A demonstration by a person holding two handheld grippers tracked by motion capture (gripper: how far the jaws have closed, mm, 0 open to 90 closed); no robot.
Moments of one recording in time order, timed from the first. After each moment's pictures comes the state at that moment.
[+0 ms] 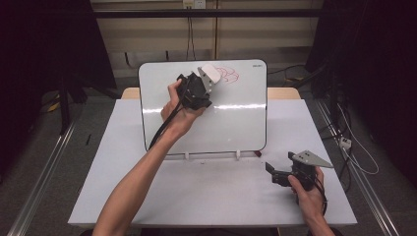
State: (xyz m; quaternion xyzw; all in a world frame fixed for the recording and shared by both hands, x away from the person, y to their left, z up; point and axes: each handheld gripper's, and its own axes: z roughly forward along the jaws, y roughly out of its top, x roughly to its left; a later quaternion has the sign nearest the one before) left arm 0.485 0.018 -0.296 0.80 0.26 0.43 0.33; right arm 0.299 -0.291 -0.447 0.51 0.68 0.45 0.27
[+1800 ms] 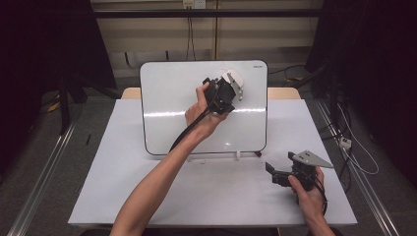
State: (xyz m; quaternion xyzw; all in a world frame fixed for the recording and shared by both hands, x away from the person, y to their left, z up) left arm 0.467 -0.060 -0.315 0.82 0.21 0.44 0.30; right arm 0.299 -0.291 -0.446 0.51 0.68 0.45 0.27
